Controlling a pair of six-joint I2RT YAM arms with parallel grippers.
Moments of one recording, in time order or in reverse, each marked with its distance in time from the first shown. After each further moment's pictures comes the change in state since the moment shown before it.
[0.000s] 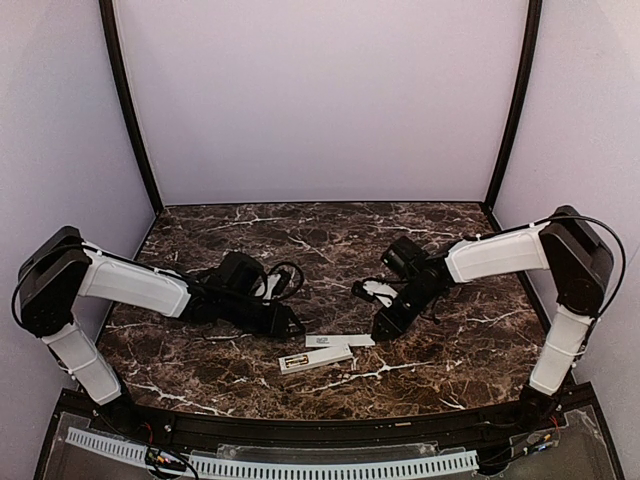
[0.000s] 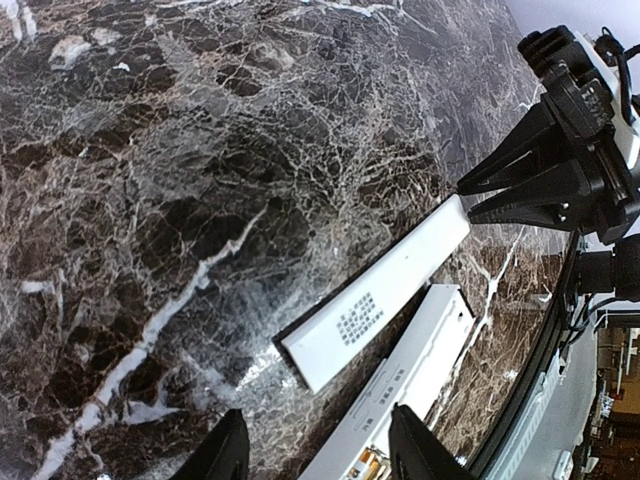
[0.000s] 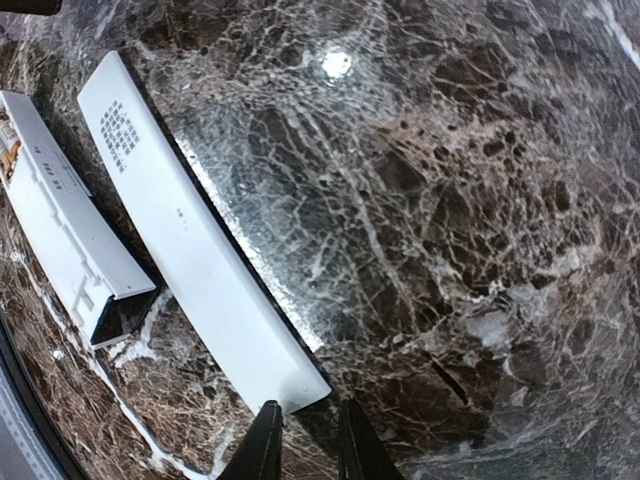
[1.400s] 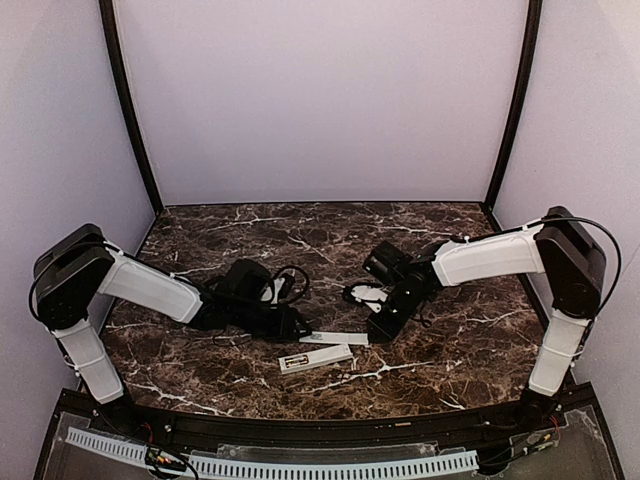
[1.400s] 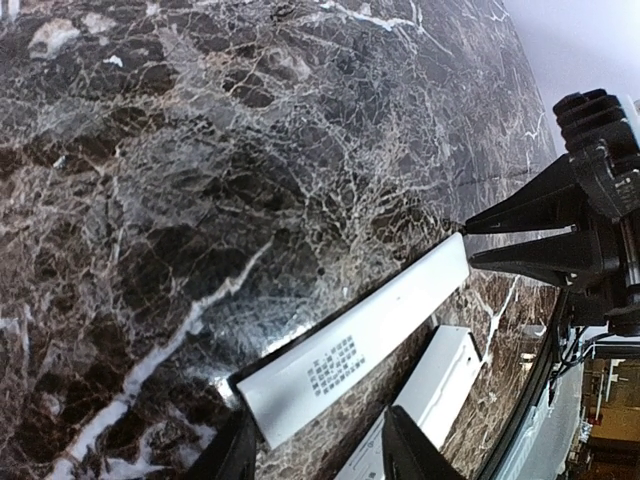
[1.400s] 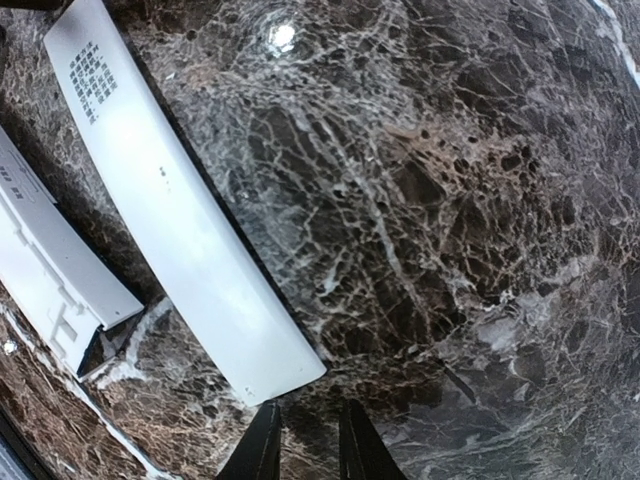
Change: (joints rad) left arm -0.018 0.102 -0.009 0.156 -0.014 -0.101; right arm 0.104 0.029 0.078 -0.079 0.198 0.038
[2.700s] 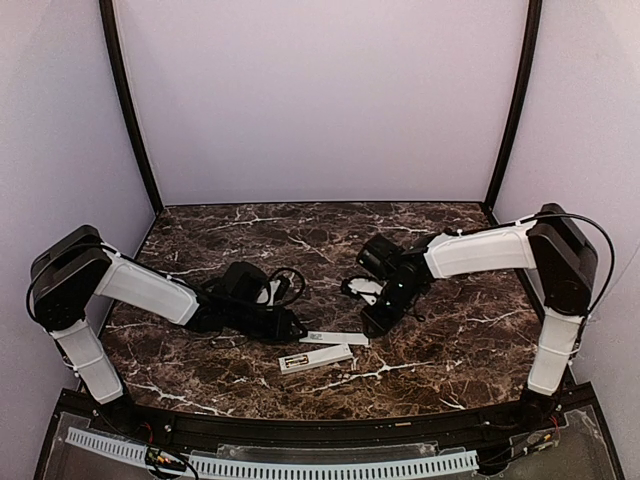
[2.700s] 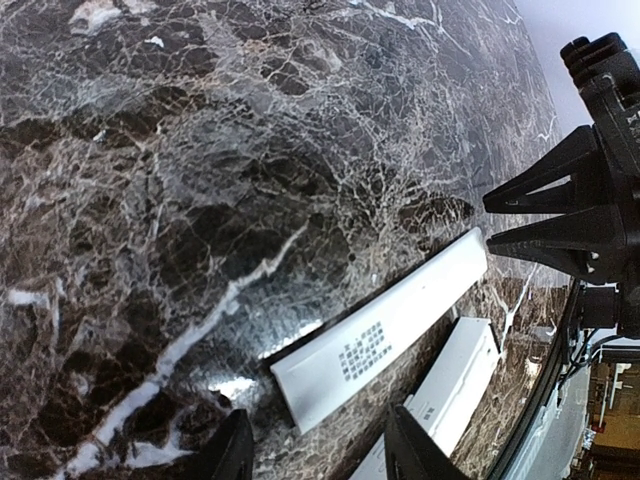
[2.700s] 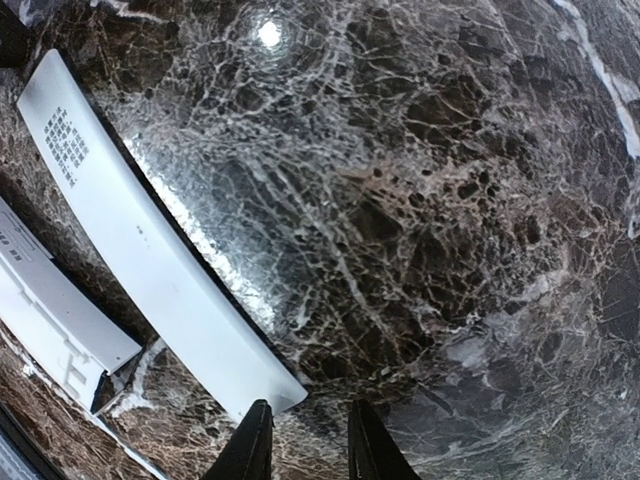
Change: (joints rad) left arm 0.006 -0.024 -0.032 0.000 -0.025 0.000; right arm -0.001 0.045 0.095 -0.073 0.009 0.093
